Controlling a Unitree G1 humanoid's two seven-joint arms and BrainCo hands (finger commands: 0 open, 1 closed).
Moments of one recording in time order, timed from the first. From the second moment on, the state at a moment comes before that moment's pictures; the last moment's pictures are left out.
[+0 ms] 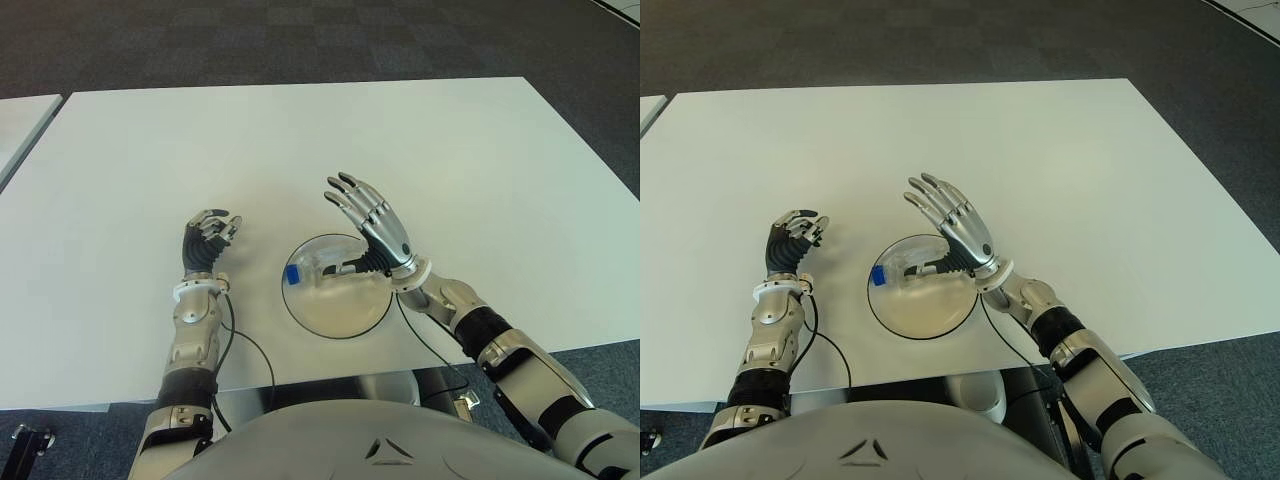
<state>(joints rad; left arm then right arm) 0.04 0.06 0.18 0.35 -0.02 -0.29 0.11 -0.39 -0.38 0.60 0.62 -0.92 -0.76 -1.02</state>
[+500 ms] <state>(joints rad) 0.04 0.06 0.18 0.35 -0.01 -0.29 0.11 -0.34 -0.36 0.40 0.45 -0.56 -1.00 -0.76</state>
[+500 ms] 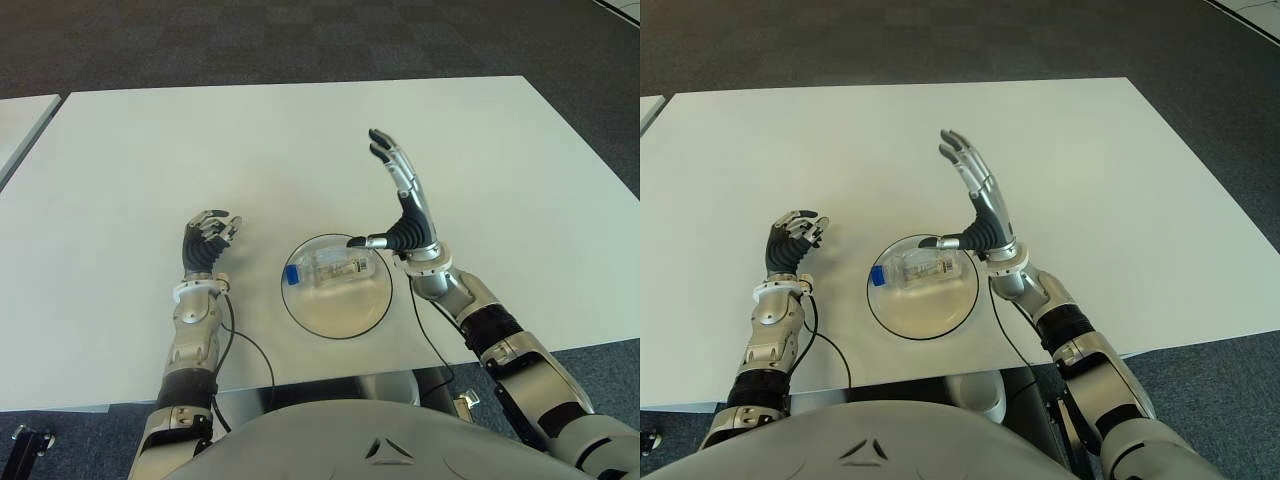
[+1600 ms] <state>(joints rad) 0.04 0.06 0.18 0.35 -0.01 -0.29 0.11 -0.24 -0.12 0.07 0.49 -0.09 -0.84 -0.33</state>
